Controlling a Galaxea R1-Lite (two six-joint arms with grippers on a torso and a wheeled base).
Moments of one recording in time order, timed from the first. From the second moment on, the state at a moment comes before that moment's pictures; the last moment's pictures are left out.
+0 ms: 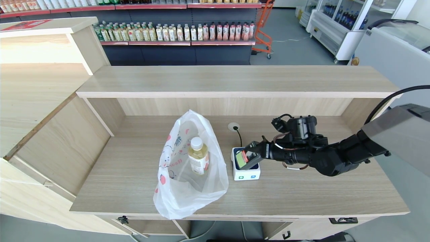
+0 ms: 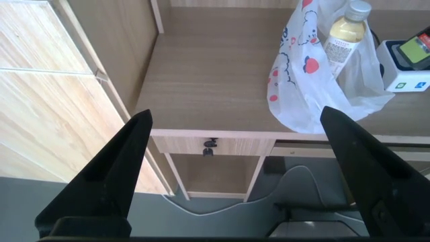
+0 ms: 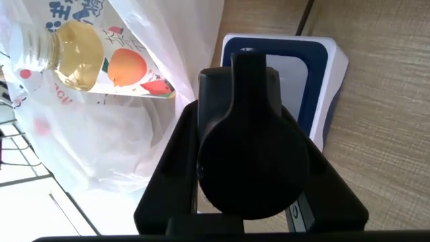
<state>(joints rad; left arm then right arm) 0.00 0.00 0.00 0.00 0.01 0.01 0.33 2.18 -1.13 -0.58 0.39 0.31</state>
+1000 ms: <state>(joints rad) 0.00 0.00 0.00 0.00 0.01 0.01 0.27 1.78 -0.95 -0.53 0.37 0.21</state>
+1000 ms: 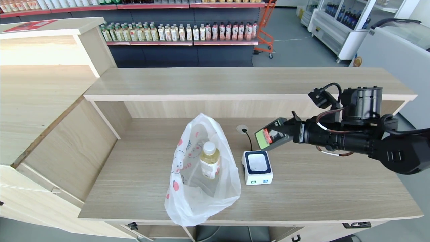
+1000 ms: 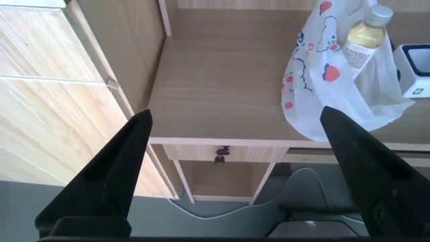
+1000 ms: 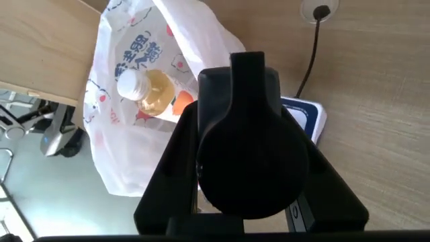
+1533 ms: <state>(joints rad) 0.00 0.00 0.00 0.00 0.01 0.00 0.35 1.76 -0.84 -0.53 0.36 0.15</state>
